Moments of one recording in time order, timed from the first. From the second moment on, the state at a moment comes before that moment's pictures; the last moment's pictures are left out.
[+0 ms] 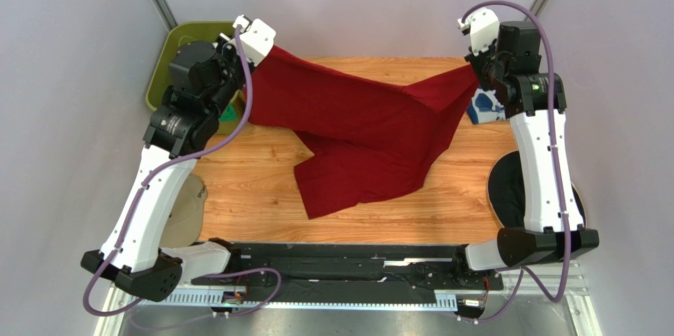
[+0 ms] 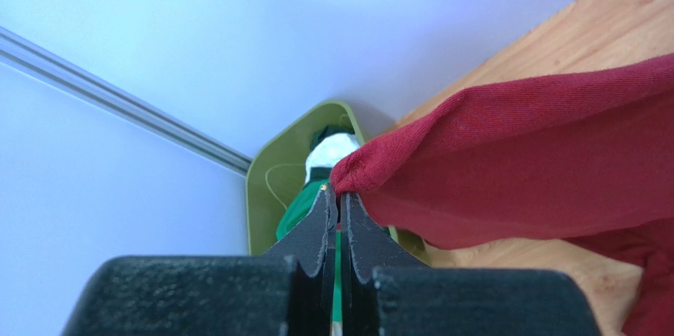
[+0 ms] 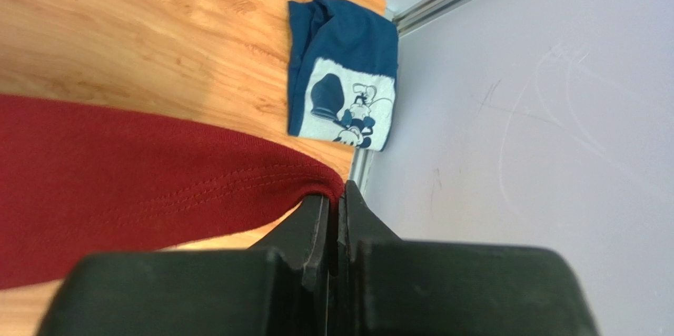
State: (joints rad) left arm -0.41 1.20 1.66 -0.55 -0.22 0.61; right arm 0.08 1.42 1.84 -0.92 0.17 -0.52
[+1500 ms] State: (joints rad) left arm -0.41 0.79 1.72 -0.65 -0.13 0.57; right arm 0.09 0.98 2.27 -0.89 0.20 -0.63
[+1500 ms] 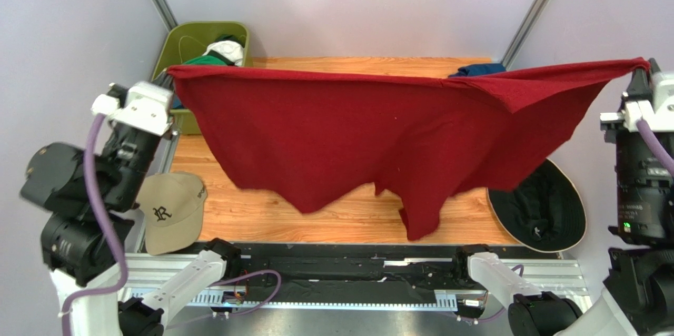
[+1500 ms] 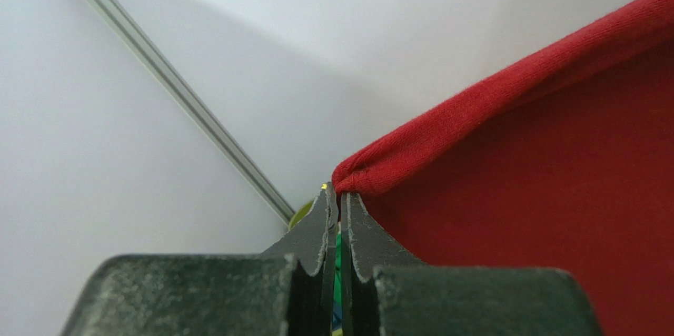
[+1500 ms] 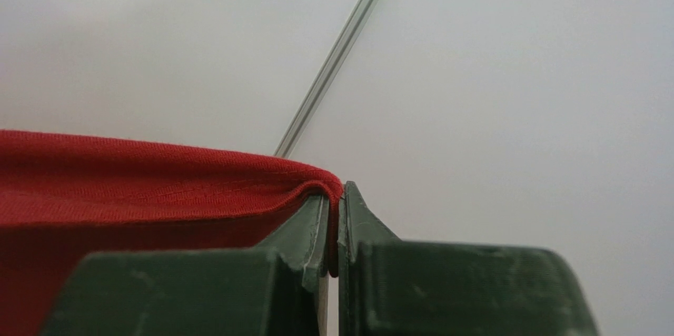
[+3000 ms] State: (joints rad) left arm -0.21 1.05 1.01 -0.26 -0.07 0.69; right arm 0.10 1.01 1.43 -0.48 0.25 -0.66
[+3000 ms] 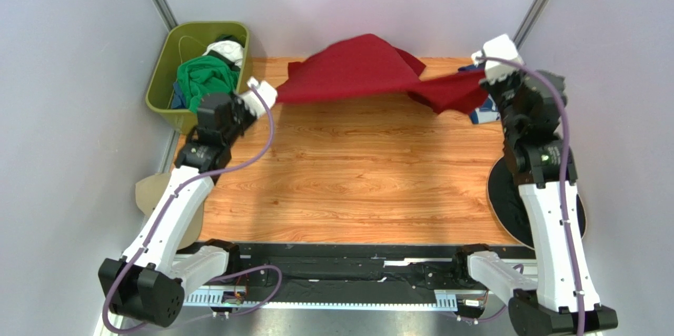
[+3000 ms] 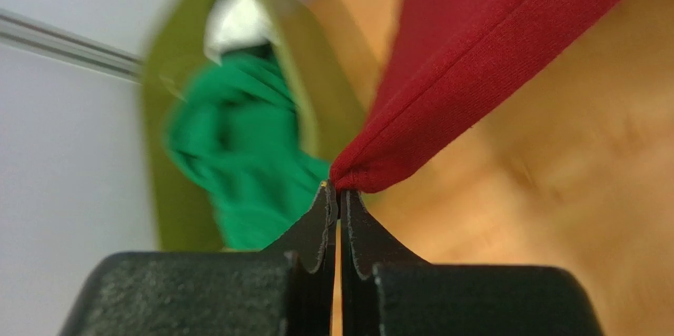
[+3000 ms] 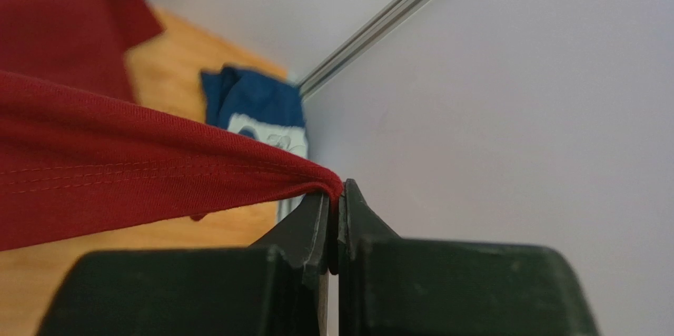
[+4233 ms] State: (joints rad) left arm -0.28 0.88 0.79 -1.08 0.13 0.88; right arm 0.10 0.72 0.88 -1.12 -0.04 -0.68
